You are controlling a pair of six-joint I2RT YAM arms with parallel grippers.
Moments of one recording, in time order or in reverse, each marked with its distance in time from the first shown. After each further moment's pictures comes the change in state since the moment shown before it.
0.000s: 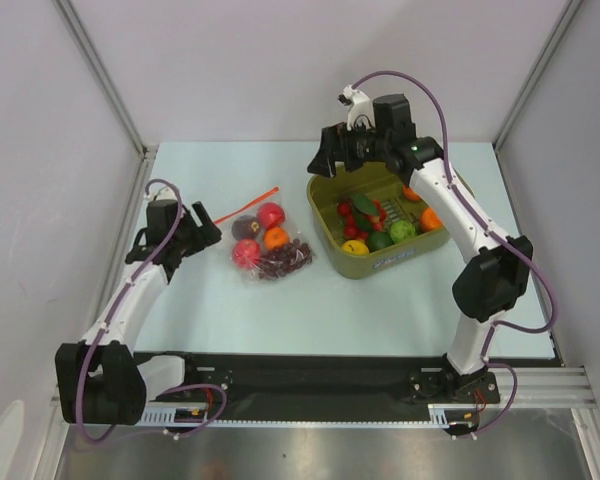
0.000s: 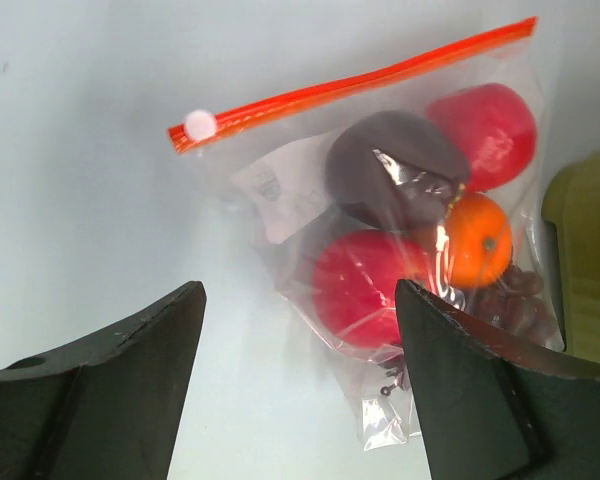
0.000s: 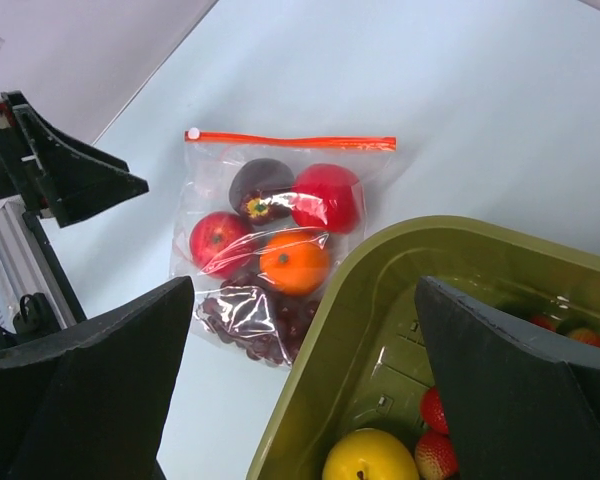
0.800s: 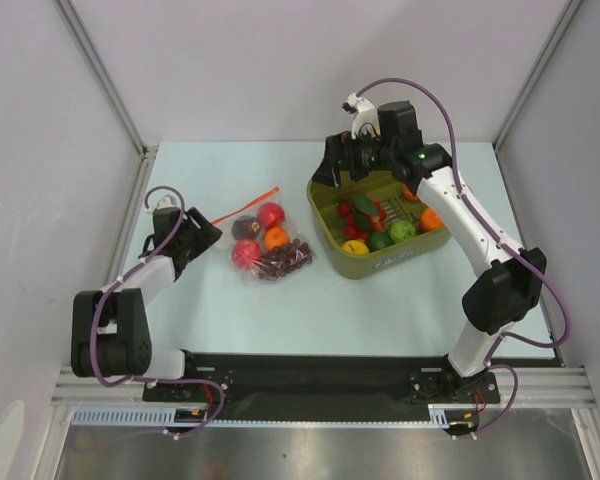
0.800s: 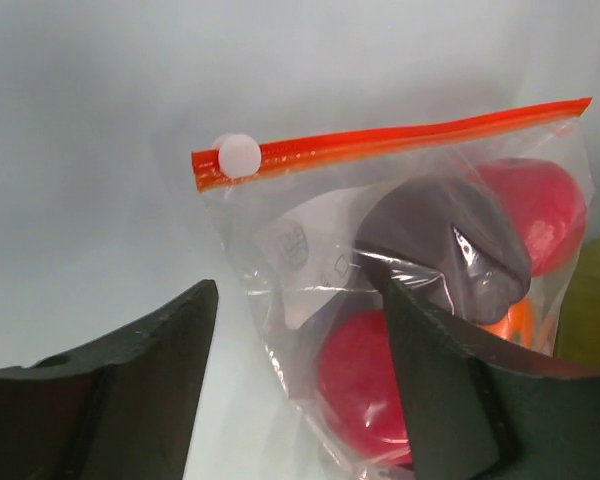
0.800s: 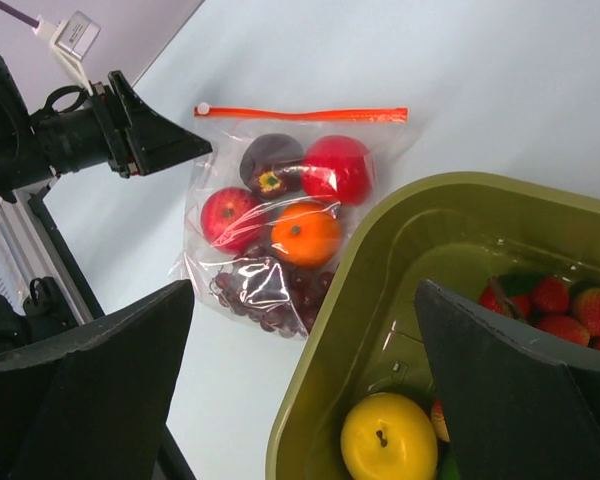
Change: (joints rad) left arm 0.088 0.224 -0.152 0.383 0.060 -0.206; right arm 0.010 -0.101 -0.085 -0.039 0.021 -0.001
